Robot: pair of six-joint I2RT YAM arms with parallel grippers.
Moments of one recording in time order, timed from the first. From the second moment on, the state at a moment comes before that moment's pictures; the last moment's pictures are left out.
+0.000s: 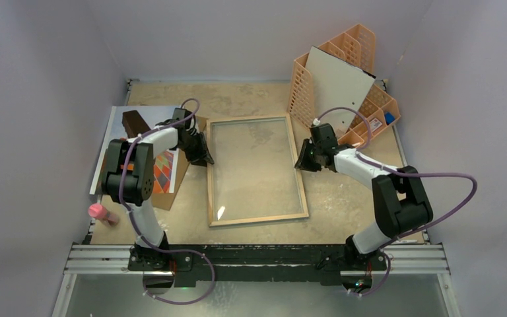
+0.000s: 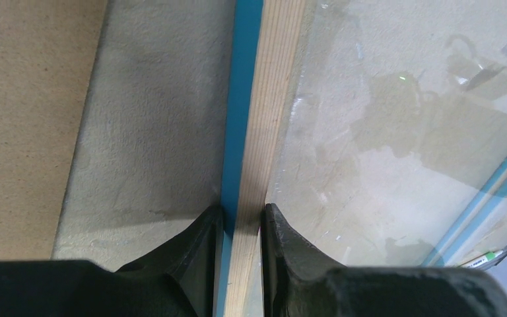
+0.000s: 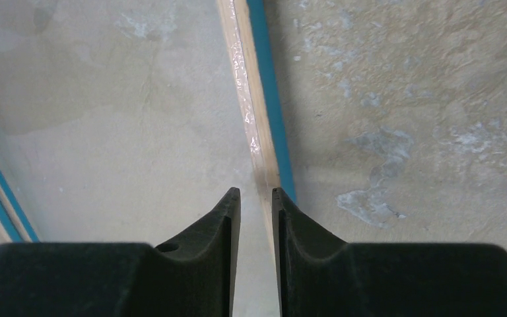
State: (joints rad) left arm -0.15 1.86 1.15 -0.51 0.31 -0.48; right arm 0.35 1.56 0.86 -0.28 -0.10 0.58
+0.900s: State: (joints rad) left arm -0.15 1.87 1.16 -0.49 0.32 -0.49; right arm 0.35 1.57 0.90 -0.27 -0.19 0.56
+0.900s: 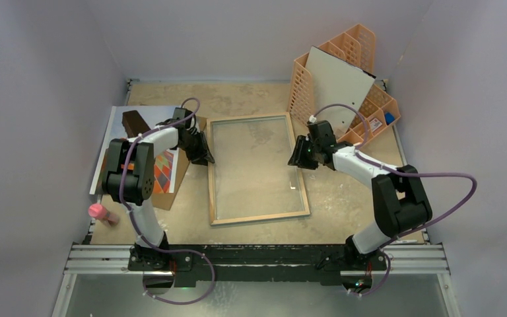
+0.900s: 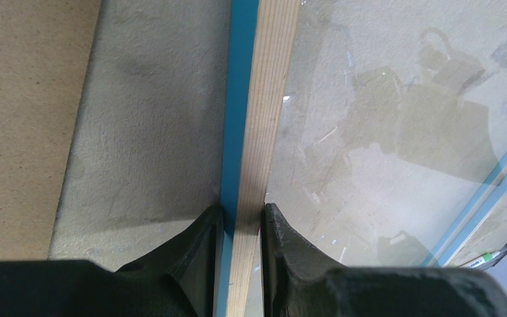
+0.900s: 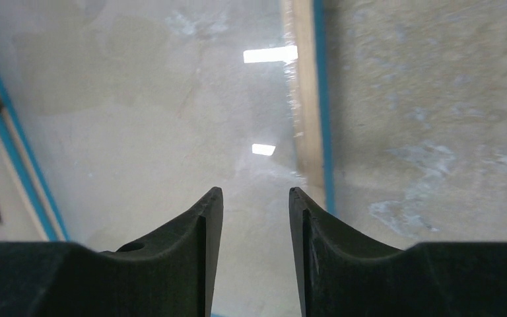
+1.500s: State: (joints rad) left arm -0.14 1.88 1.16 -0.49 0.34 -0.49; right arm 0.35 1.65 0.93 -0.33 -0.07 0.44
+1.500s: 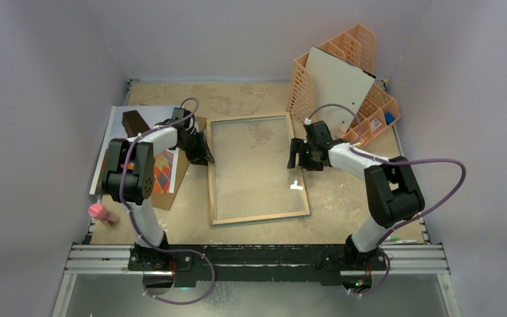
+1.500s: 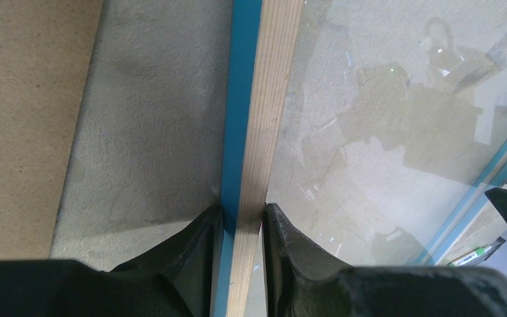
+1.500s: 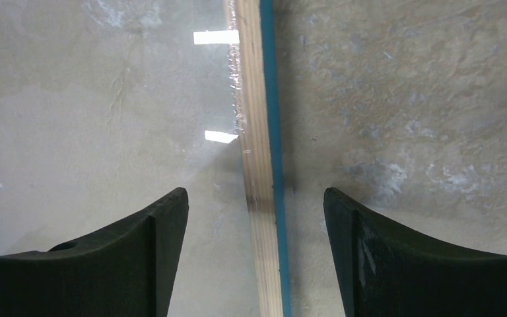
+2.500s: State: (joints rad) left arm -0.06 1.92 1.15 -0.46 0.52 -0.52; right arm 0.28 1.59 0.85 -0.26 -0.20 0.45
